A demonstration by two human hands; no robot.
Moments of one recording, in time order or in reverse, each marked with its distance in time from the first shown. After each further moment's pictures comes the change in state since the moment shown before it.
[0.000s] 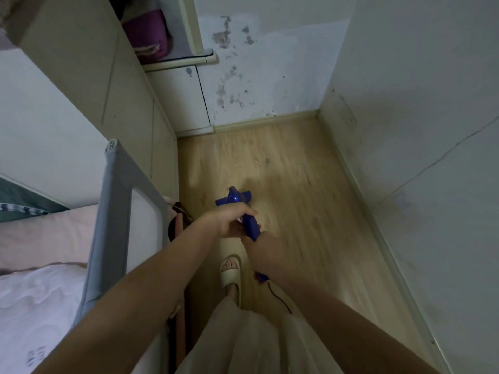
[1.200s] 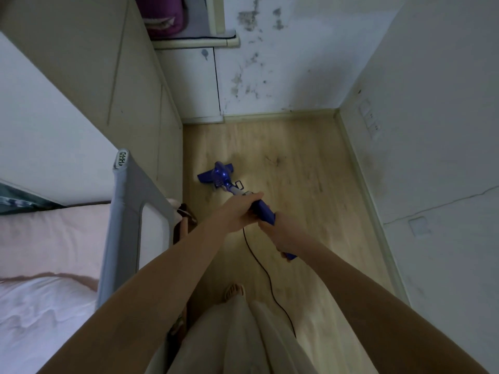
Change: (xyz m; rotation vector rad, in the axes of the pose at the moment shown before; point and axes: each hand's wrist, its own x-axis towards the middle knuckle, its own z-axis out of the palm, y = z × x) left_hand 0.087 0.088 -0.081 -0.409 -0.030 0.105; right_hand 0.131 -0.112 -0.011 -0.364 -0.107 -0.040
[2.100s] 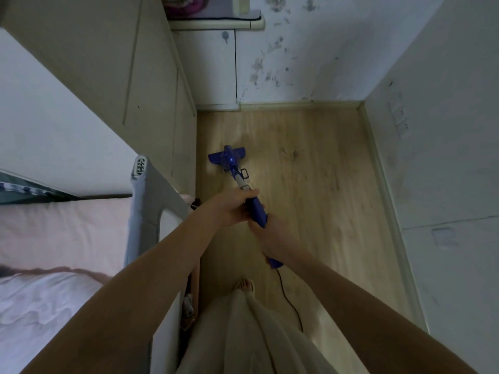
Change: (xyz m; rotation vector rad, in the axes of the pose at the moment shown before) left_hand 0.019 0.061 -0.059 0.080 -0.025 -0.090; right_hand 0.039 -0.062 0.034 0.261 -0.052 0.011
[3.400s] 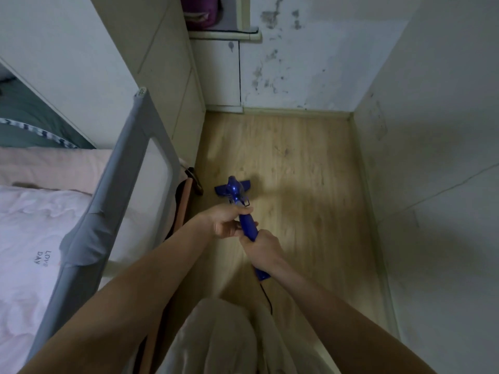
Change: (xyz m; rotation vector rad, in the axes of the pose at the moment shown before) left_hand -0.126 -0.254 0.127 0.007 0.037 0.008; right_hand -0.191 0.238 -0.016 -0.081 -0.028 -0.217
